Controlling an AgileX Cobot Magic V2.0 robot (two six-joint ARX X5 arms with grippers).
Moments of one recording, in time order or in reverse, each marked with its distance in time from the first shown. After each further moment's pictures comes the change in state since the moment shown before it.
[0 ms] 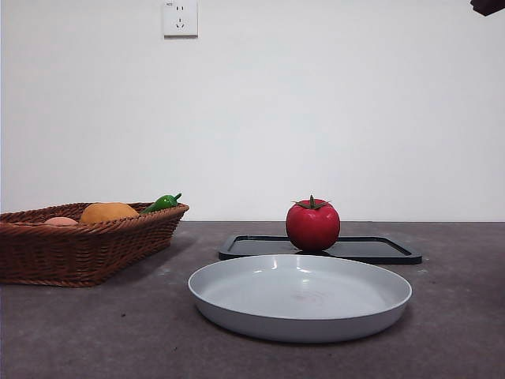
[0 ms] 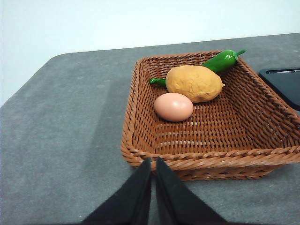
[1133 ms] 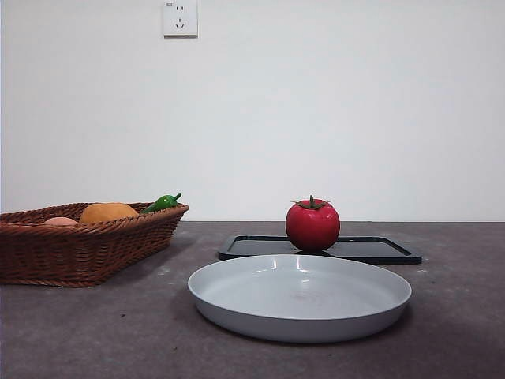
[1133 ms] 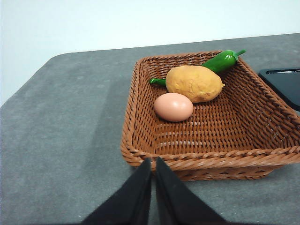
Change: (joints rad) left arm 0.000 0.000 0.000 0.000 0.000 0.000; right arm -0.451 -0.476 -0.578 0.780 0.192 -0.054
